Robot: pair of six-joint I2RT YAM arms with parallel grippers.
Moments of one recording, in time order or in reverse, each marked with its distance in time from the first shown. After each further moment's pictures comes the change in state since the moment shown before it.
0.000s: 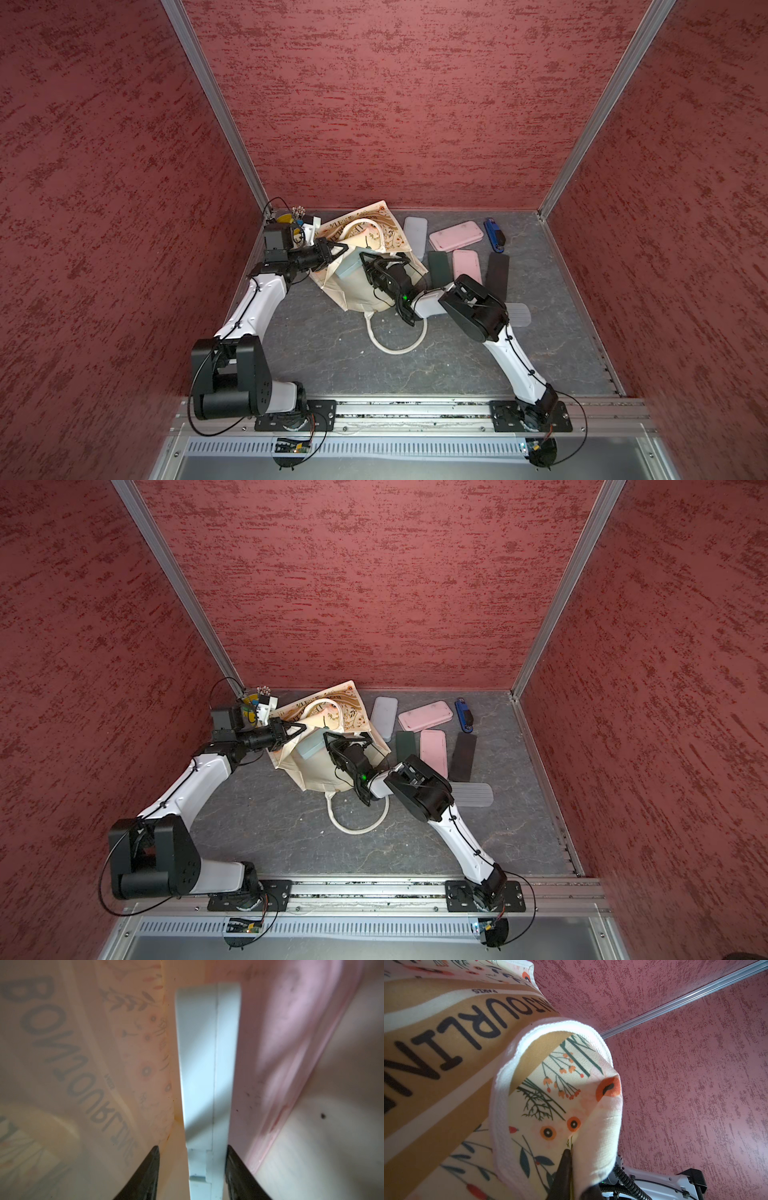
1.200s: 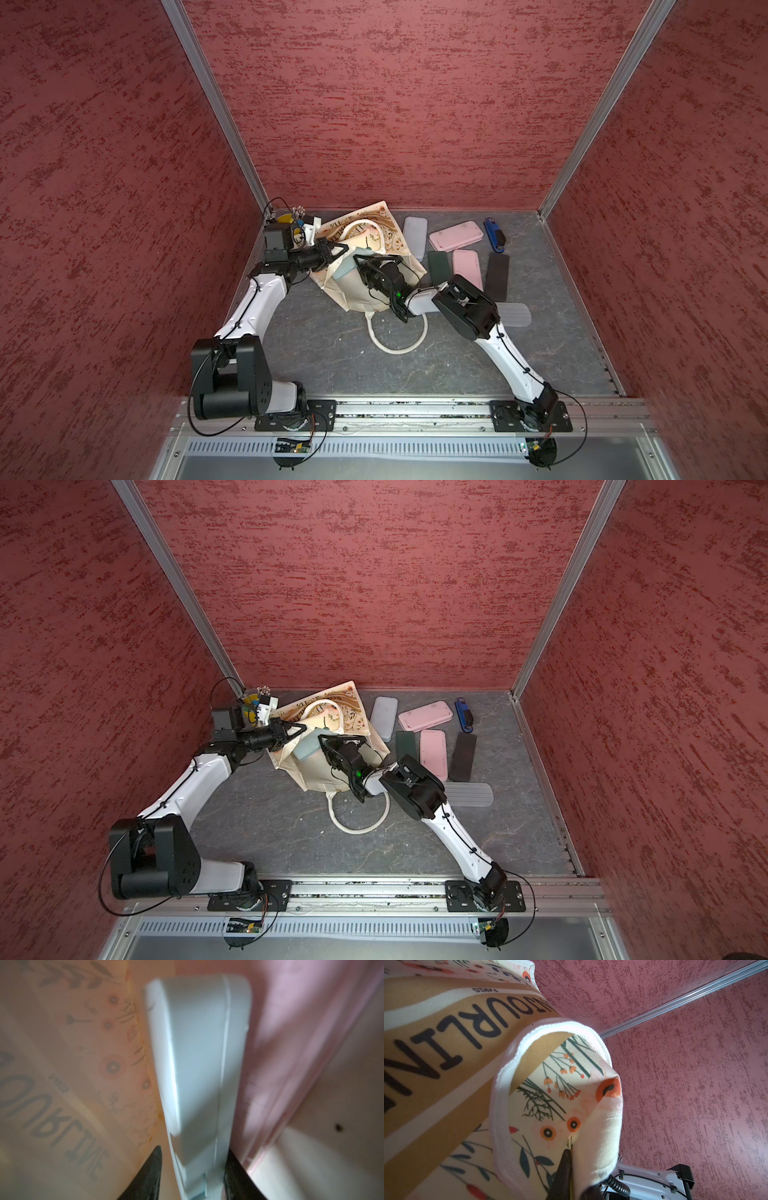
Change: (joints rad) left arm -0.003 0.000 0.000 -0.005 0.000 0.000; right arm -0.004 0.106 0.138 -0.084 -0.067 0.035
